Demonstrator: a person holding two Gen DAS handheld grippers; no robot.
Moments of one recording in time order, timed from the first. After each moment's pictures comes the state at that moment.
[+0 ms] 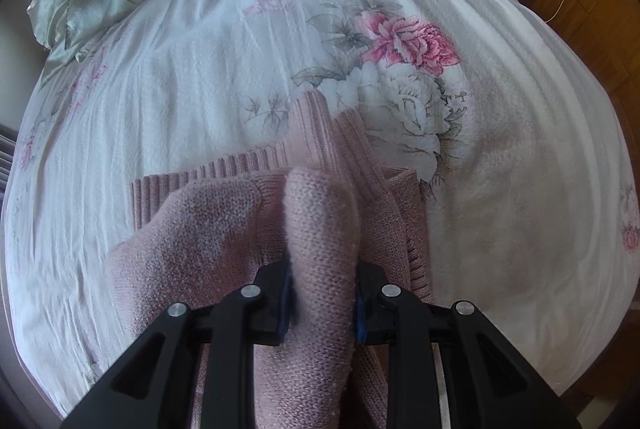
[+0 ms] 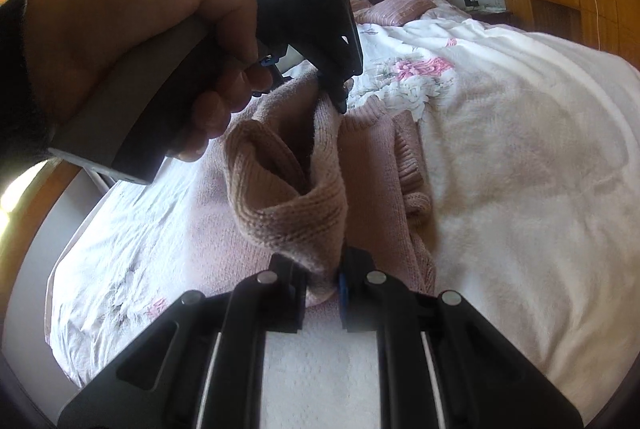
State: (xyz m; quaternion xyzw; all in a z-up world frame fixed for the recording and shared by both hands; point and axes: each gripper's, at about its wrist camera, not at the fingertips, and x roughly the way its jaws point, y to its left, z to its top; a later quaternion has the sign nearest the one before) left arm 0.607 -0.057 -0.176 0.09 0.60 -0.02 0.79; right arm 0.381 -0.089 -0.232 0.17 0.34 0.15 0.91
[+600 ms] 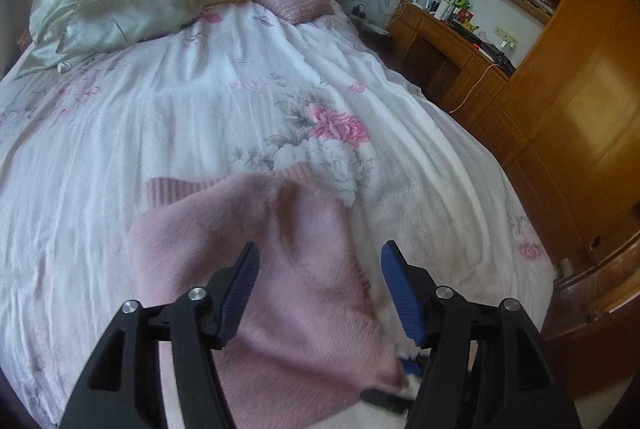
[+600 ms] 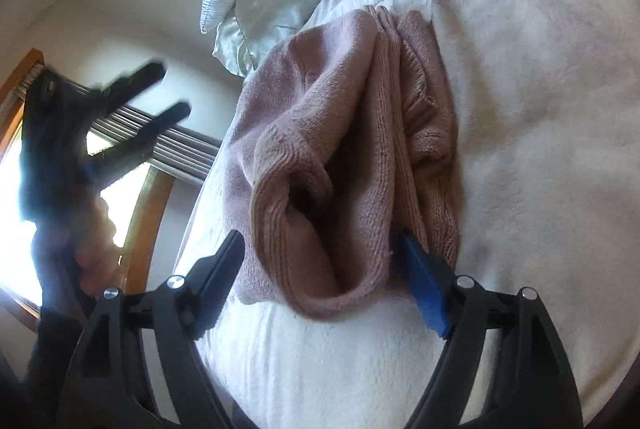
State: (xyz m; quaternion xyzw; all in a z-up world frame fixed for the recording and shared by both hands) left arm 0.488 0.054 -0.106 -0.06 0.46 -0.18 0.87; right arm 0.440 -0.145 -0.281 0.35 0.45 0.31 0.76
